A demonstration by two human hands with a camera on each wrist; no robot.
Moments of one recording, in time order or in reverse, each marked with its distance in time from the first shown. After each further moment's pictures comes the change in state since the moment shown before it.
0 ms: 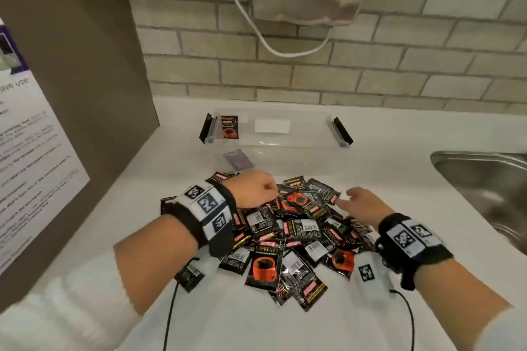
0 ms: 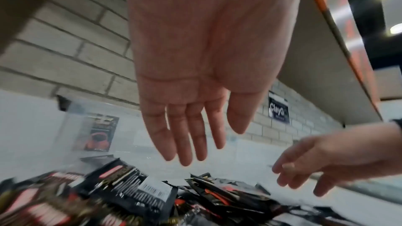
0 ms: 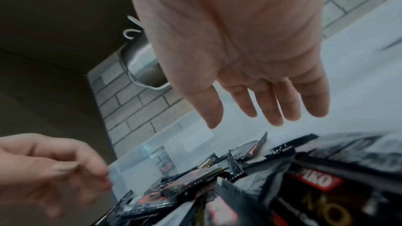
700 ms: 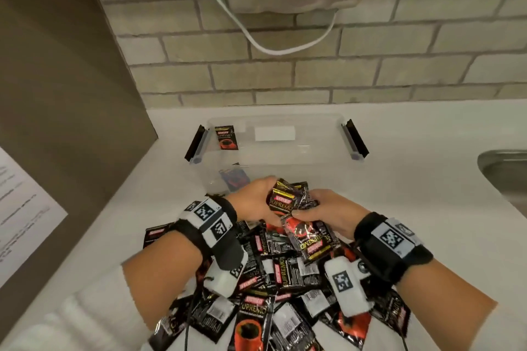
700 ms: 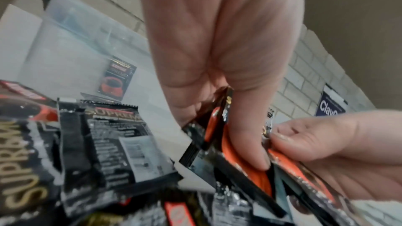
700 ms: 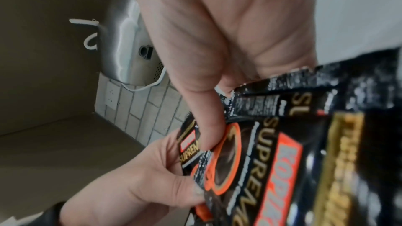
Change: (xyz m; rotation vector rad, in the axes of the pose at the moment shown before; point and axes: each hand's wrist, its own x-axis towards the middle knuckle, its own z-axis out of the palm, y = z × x) left_hand 0.093 -0.012 0.015 -0.401 -0.063 -0.070; right_hand 0.069 -0.043 0.012 0.530 -0.513 -0.237
